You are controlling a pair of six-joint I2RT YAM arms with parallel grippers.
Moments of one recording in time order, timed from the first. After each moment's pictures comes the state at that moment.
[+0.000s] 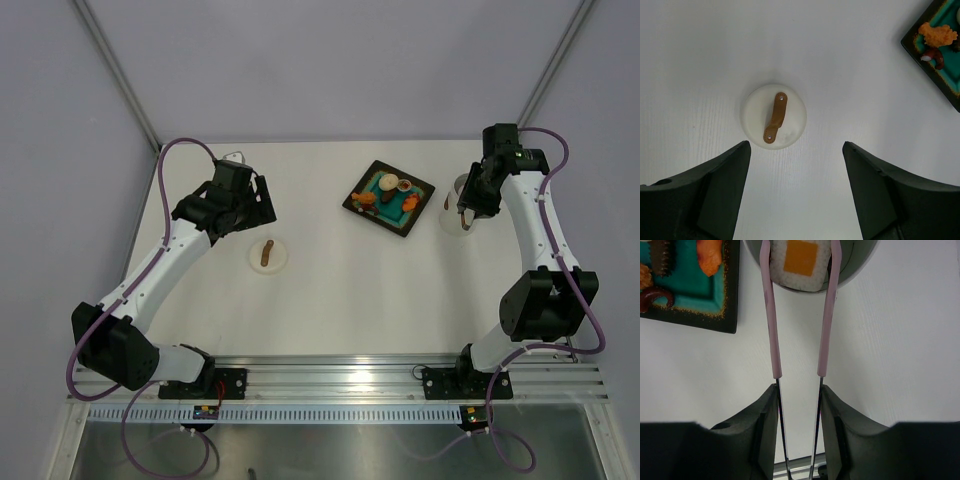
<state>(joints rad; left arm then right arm) -0.41 1.35 1.27 -0.74 -0.19 -0.56 -0.03 1.60 1.62 -1.12 0.08 0.35</state>
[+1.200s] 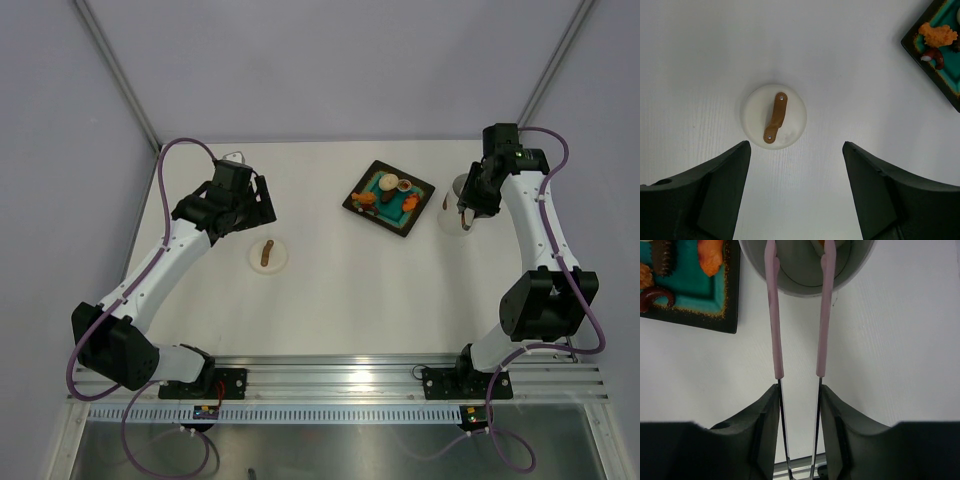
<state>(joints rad) -0.41 1.35 1.27 -0.74 -0.19 -0.56 -0.03 1.60 1.62 -1.12 0.08 0.35</state>
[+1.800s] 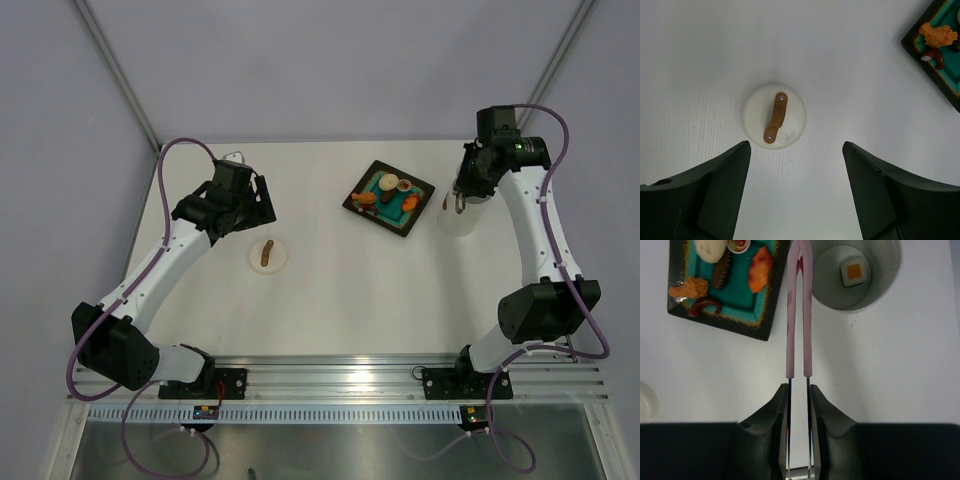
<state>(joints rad) -0.41 1.35 1.27 -0.74 -0.19 -0.56 0.02 1.60 1.77 -1.15 0.09 0.34</state>
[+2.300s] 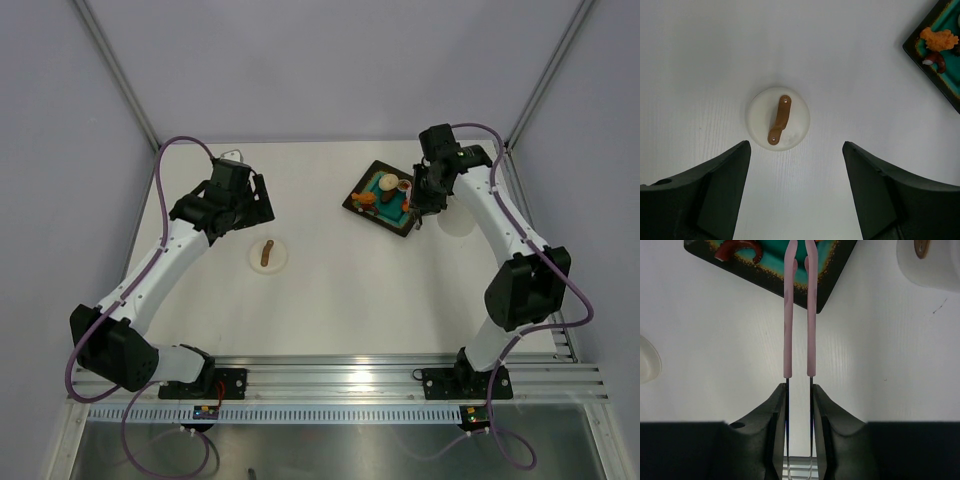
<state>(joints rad) -0.41 1.34 1.28 -0.75 -0.21 -0.55 0.26 1.68 1.67 -1.07 0.03 0.41</state>
